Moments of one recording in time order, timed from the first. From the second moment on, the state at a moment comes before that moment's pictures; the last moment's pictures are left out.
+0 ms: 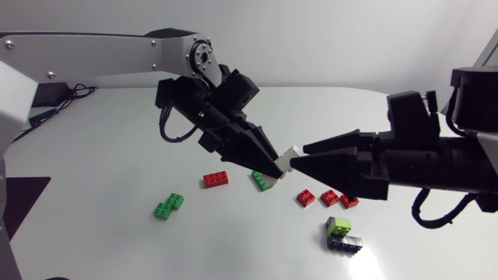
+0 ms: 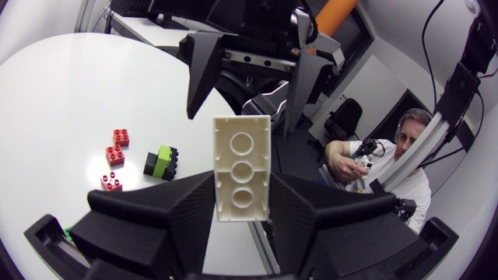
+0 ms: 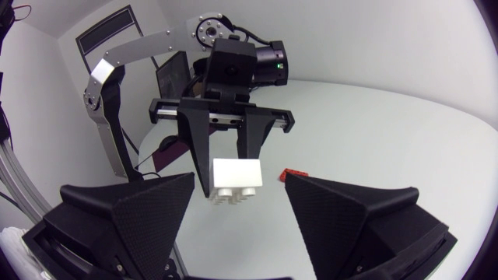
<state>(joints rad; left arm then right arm) -0.54 2.02 1.76 -1.49 1.20 1.22 0.35 0.89 0.68 -0.13 -0.75 0.12</state>
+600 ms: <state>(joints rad) -0.51 1.98 1.76 -1.49 1.31 1.22 0.37 0.89 0.68 0.02 -0.75 0.24</state>
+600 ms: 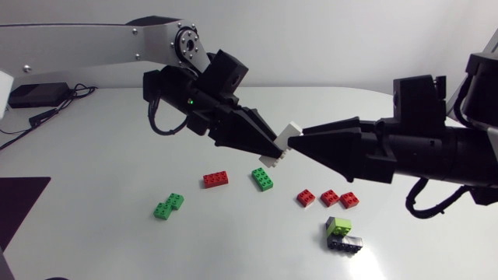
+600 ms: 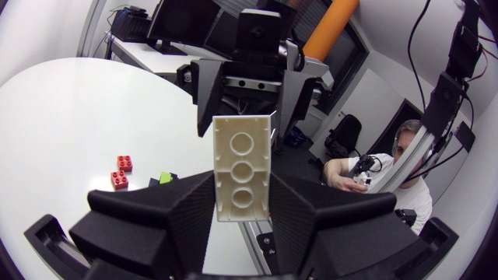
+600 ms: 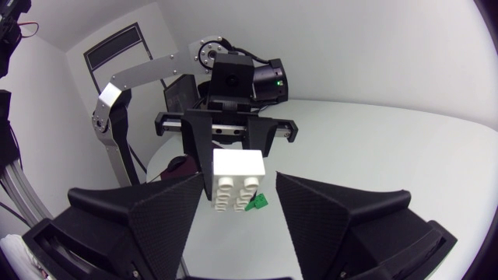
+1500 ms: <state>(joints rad) -0.51 1.97 1.76 -1.49 1.33 1.26 0.41 0.89 0.68 0.09 -0.75 0.30</state>
